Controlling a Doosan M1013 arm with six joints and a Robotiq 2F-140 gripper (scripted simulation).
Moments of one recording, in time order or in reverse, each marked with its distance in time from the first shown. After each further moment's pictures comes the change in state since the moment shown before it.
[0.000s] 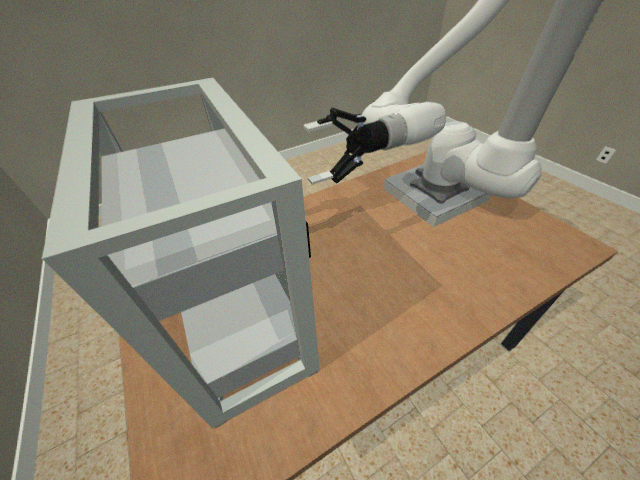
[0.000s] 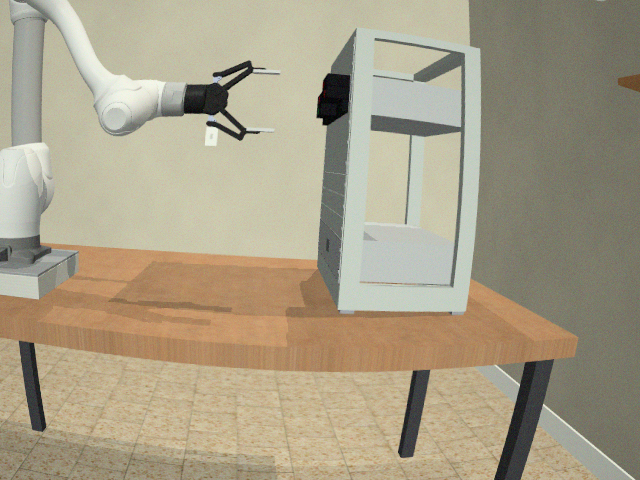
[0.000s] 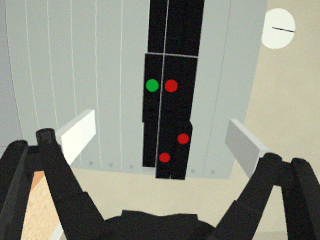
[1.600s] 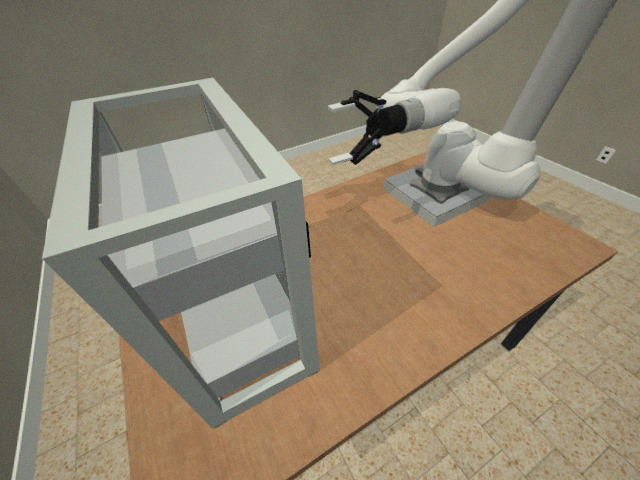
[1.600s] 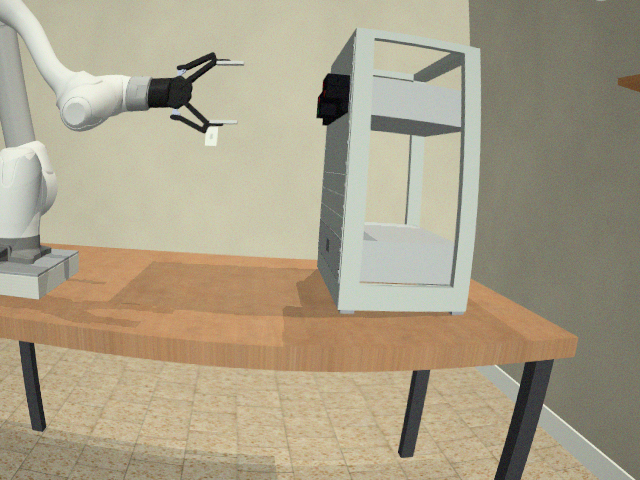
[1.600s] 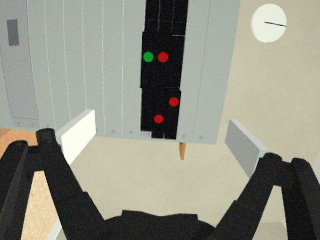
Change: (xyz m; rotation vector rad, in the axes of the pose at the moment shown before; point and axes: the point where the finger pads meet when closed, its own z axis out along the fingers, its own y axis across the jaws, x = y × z) arm -0.039 0.013 -0.087 -0.008 -0.008 0.001
